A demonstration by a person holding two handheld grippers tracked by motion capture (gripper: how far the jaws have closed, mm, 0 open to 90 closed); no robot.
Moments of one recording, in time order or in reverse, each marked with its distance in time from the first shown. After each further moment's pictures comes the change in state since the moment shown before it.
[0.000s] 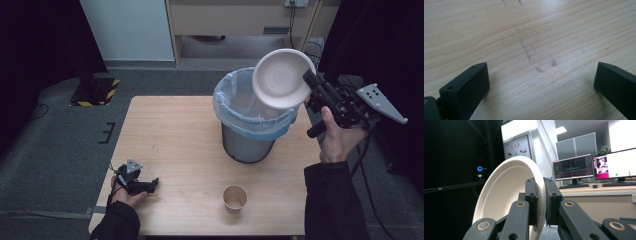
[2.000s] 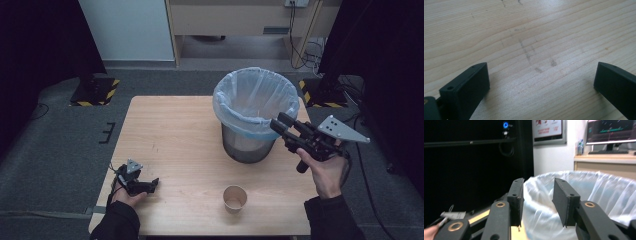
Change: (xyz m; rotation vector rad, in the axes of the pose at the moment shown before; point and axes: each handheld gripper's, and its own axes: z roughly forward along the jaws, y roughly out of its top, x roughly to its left) left arm 0.000 0.000 0.000 0.000 -0.001 0.003; right arm 0.025 -0.067 -0.033 0.318 0.225 -0.038
